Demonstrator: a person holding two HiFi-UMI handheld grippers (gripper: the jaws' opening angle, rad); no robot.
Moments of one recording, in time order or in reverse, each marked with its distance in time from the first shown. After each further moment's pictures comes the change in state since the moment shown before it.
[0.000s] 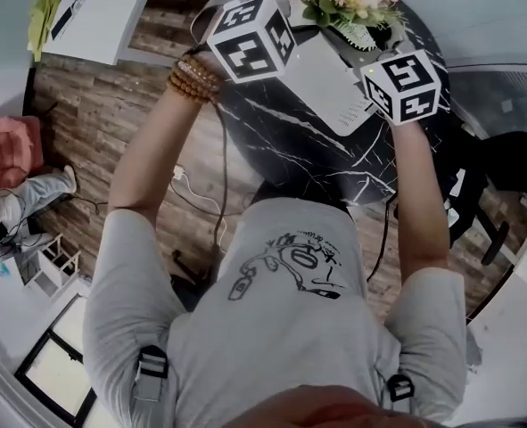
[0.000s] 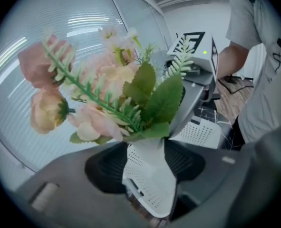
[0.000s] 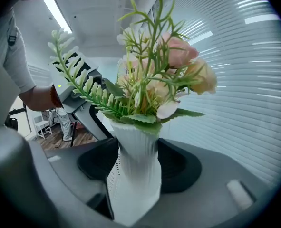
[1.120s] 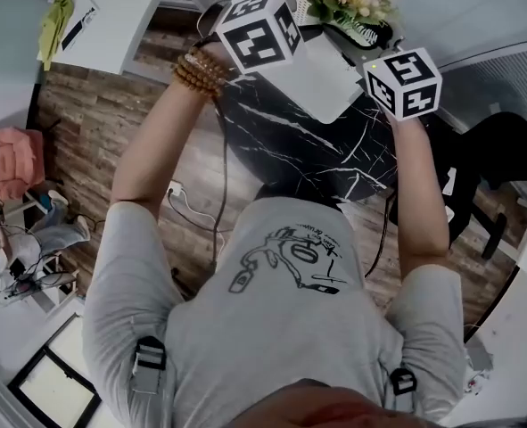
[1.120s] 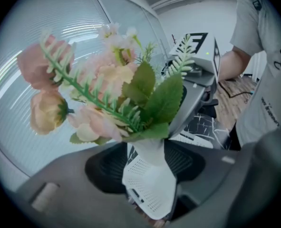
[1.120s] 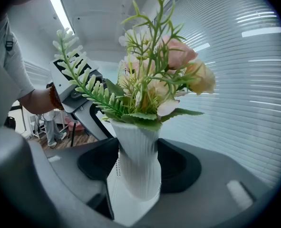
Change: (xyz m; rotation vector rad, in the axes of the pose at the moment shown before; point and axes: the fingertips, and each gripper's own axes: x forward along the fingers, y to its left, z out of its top) left arm -0.050 -0.024 0.088 0.055 -0.020 0.026; right arm -0.092 0.011 0.049 -0.028 -0.051 -0.067
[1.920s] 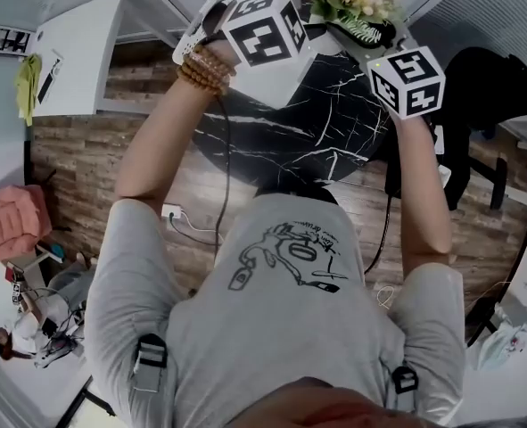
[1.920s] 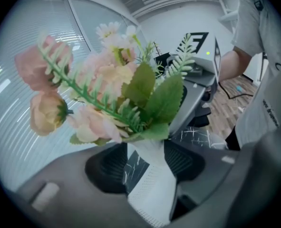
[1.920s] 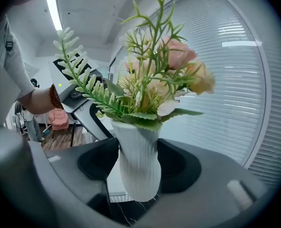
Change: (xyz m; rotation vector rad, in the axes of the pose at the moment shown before) left arm 0.061 -0.069 0.144 0.163 -0.104 -0.116; right arm -0.156 -0.058 -0.043 0.051 0.015 -0.225
